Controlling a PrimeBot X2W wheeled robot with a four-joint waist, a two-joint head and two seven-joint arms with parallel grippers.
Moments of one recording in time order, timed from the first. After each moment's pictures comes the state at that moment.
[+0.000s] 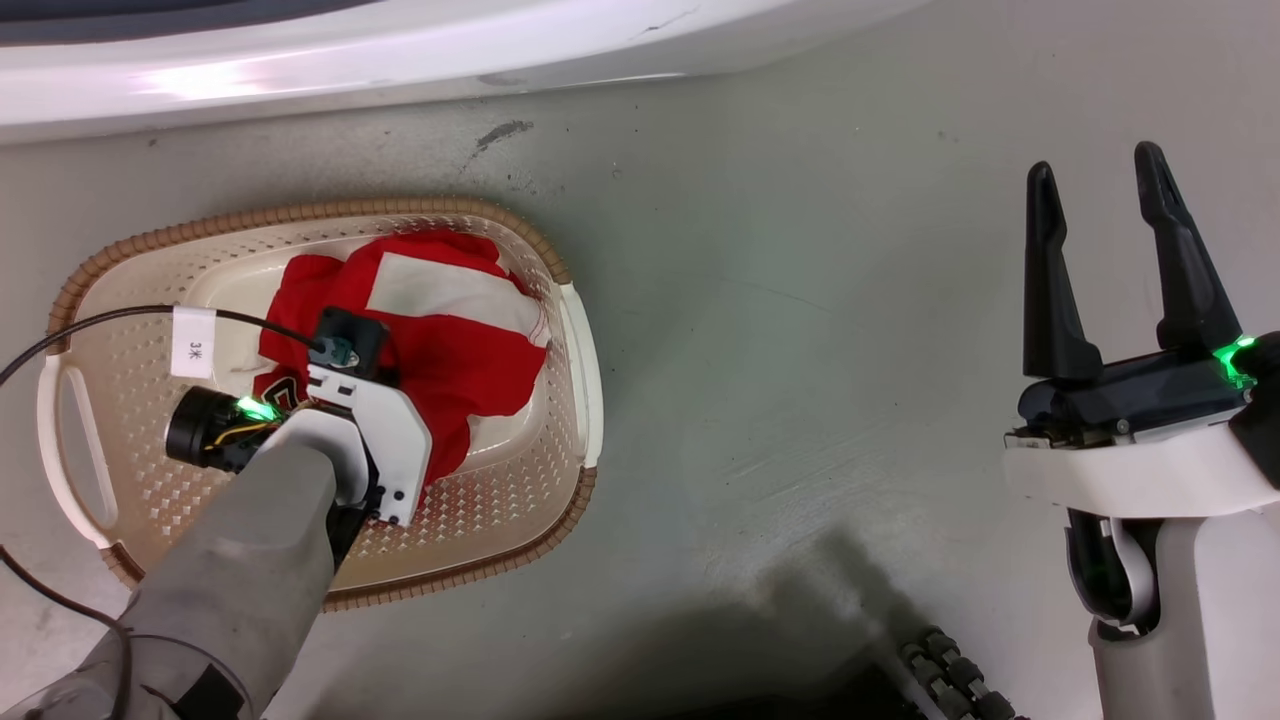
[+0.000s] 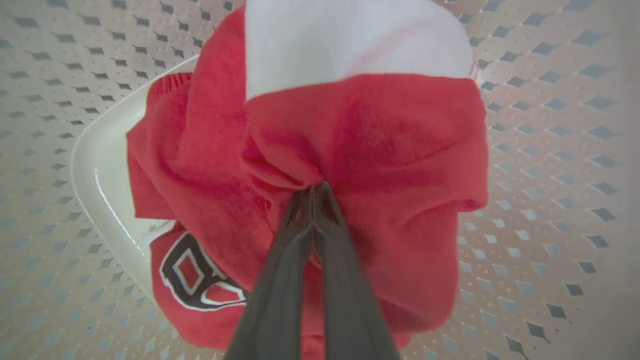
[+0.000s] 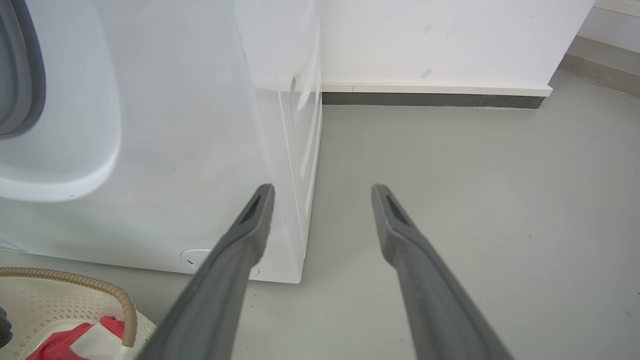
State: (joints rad) left arm -0.93 0.30 -1.16 1.25 -0.93 -0.04 -0.14; right arm -0.32 -0.05 0.04 -0.10 0.12 0.13 -0.26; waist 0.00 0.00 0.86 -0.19
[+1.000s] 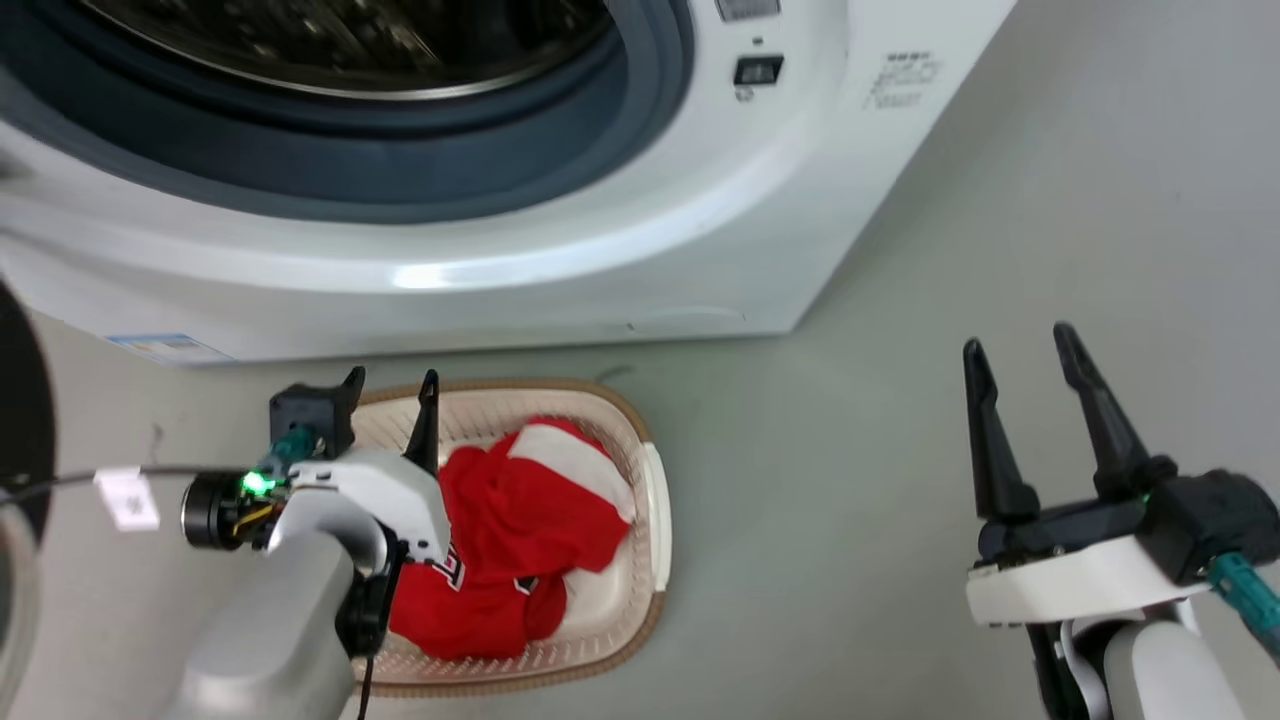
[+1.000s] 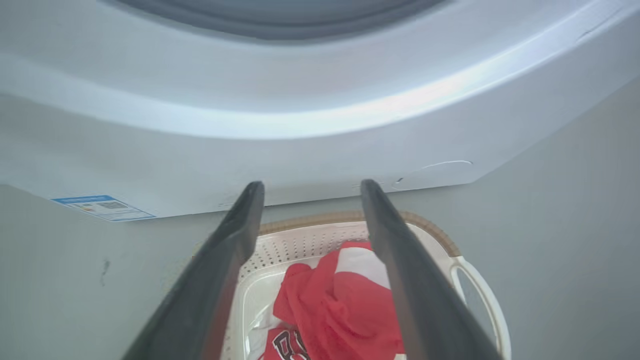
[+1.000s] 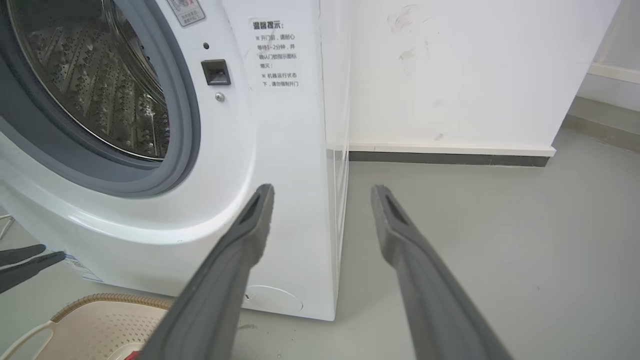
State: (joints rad) left arm -0.57 0.35 -0.62 0.73 -0.68 0.13 -0.26; right arm -0.13 -0.05 0.05 0.00 0.09 0.13 -0.26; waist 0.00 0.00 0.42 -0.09
